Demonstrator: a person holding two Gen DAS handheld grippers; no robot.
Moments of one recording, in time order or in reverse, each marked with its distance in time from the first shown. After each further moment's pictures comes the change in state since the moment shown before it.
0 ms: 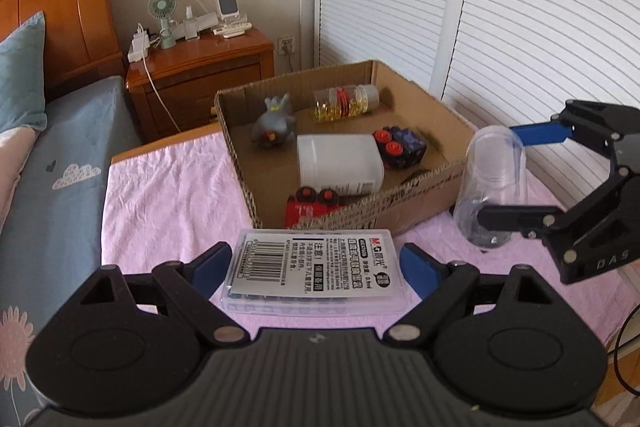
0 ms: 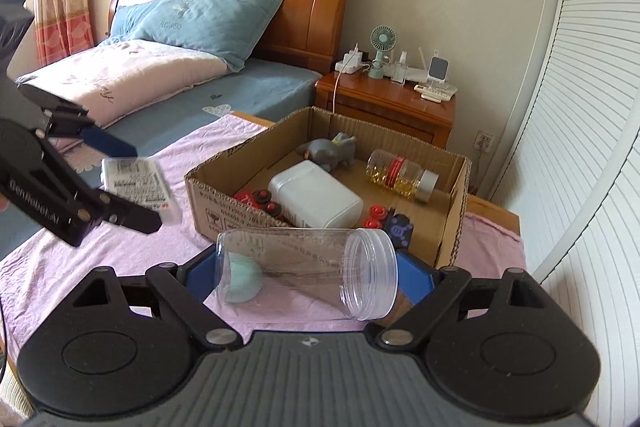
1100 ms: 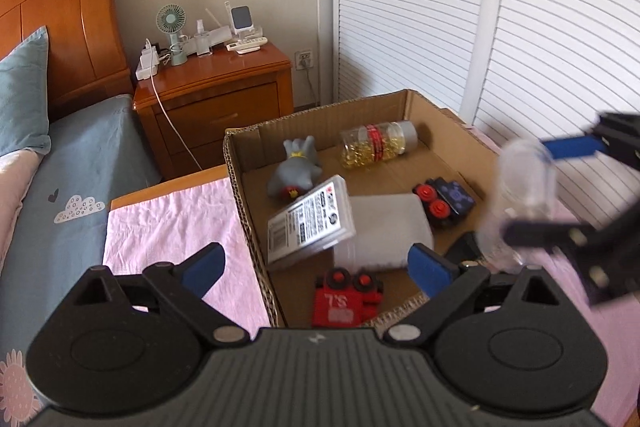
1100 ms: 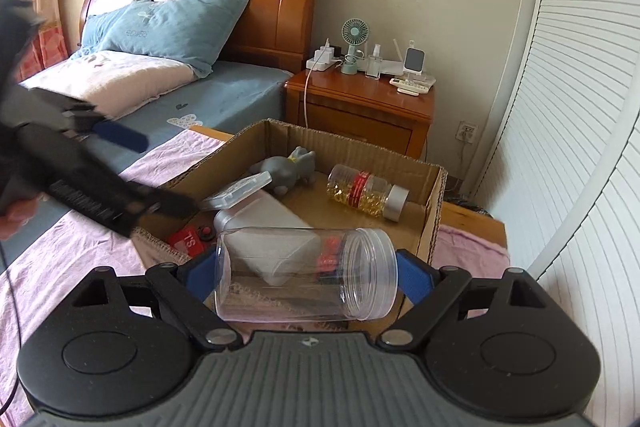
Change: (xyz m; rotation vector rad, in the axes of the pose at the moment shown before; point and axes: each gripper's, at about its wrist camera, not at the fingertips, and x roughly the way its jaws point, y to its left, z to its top) left arm 0.048 0.014 0.041 -0.004 -0.026 0.058; right arm 0.047 -0.037 0.039 0.065 0.042 -0.051
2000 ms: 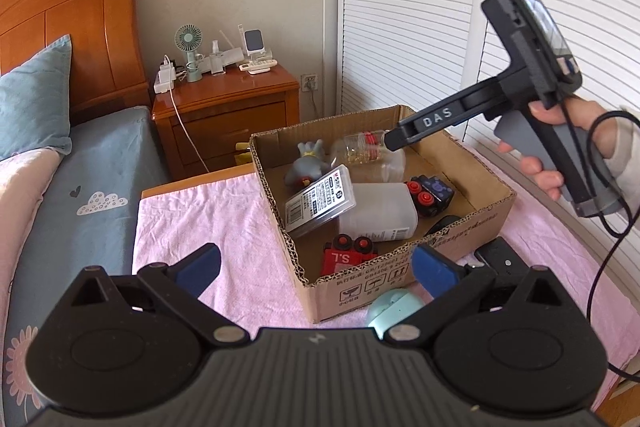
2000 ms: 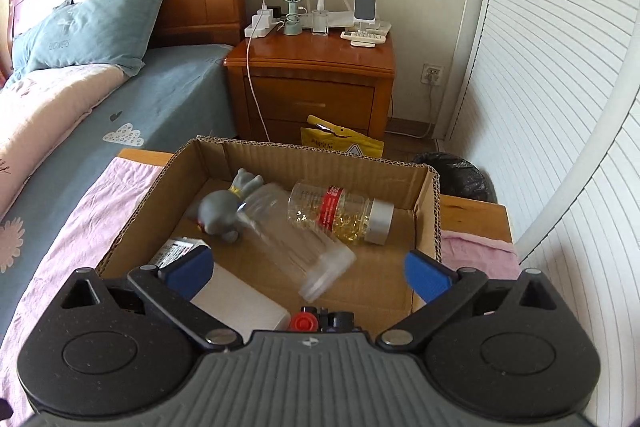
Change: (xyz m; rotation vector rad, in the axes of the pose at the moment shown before) left arm -0.063 0.008 -0.034 -0.030 -0.075 0.008; right arm 0.074 -0.025 0.057 0.200 0.143 -0.078
